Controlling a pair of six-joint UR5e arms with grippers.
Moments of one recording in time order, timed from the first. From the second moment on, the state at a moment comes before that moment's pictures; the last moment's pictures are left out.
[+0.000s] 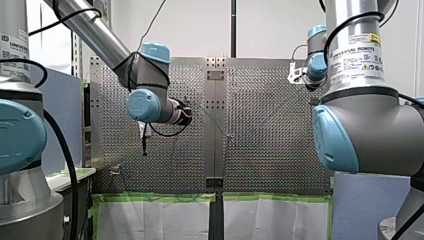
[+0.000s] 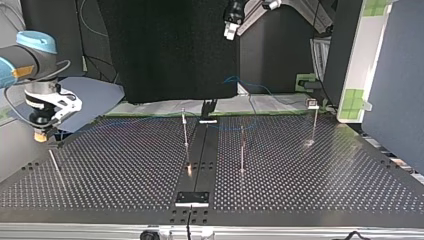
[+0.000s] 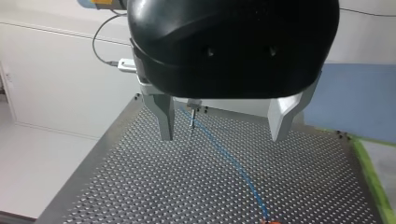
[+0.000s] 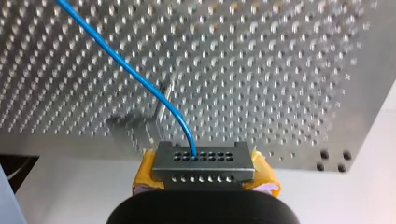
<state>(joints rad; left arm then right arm) -0.88 -1.54 -2.34 -2.47 -2.17 -1.78 1.66 -1.32 1.52 -0.08 1.60 1.61</state>
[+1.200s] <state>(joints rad) -0.89 -1.53 -2.33 -2.45 -2.24 -1.75 1.61 -1.30 1.65 -0.23 1.43 1.60</state>
